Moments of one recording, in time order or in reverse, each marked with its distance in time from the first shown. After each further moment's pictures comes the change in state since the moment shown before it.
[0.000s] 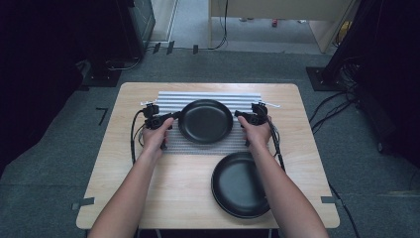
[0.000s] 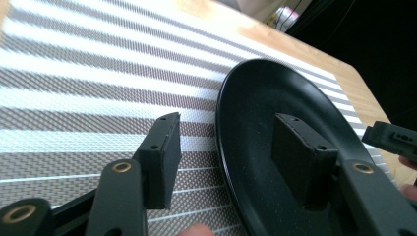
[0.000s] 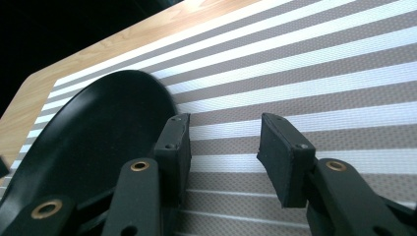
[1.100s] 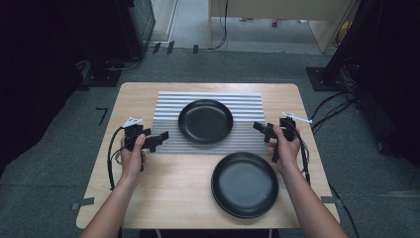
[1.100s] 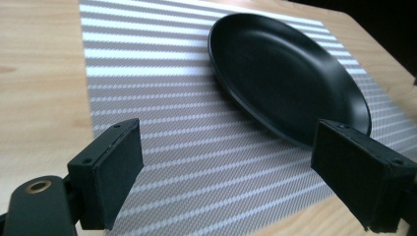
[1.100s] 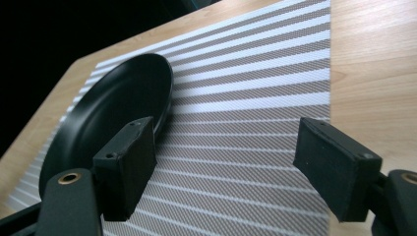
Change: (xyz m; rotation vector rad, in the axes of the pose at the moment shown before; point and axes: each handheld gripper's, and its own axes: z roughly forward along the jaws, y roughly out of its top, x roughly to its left) left arm -0.008 -0.041 -0.096 0.032 0.047 0.213; right arm -0.051 -0.018 -0.090 -0.040 0.124 -0.086
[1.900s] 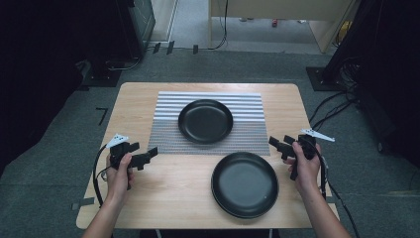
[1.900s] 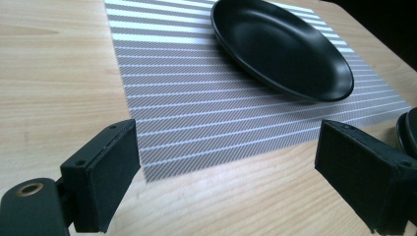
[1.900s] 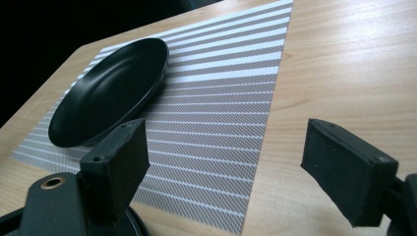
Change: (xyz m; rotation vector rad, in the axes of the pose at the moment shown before) left arm 0.007 -0.038 -0.049 -0.024 -0.004 0.028; right arm -0.017 -0.029 -0.070 -0.039 -0.007 -0.084
